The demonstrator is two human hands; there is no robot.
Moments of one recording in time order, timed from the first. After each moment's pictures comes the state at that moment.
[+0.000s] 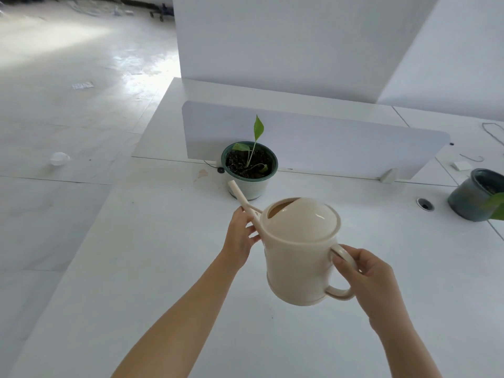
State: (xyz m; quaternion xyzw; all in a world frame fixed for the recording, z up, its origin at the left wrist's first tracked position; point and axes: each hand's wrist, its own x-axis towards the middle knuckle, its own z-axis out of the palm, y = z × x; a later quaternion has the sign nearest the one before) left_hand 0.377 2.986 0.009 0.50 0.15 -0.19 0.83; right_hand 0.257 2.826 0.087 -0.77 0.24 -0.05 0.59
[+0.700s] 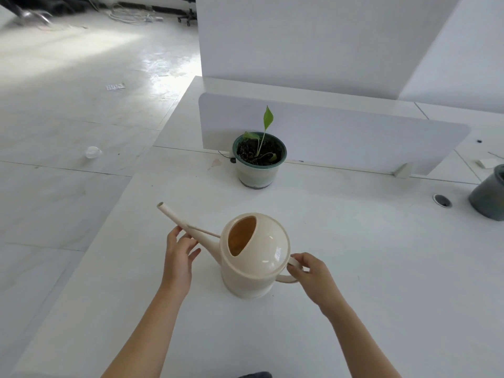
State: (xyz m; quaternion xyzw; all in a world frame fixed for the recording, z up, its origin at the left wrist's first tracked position) left_hand 0.292 3.078 -0.026 0.55 0.23 0.02 0.80; right_hand 0.258 2.840 -0.007 -0.83 0.14 0.12 0.53
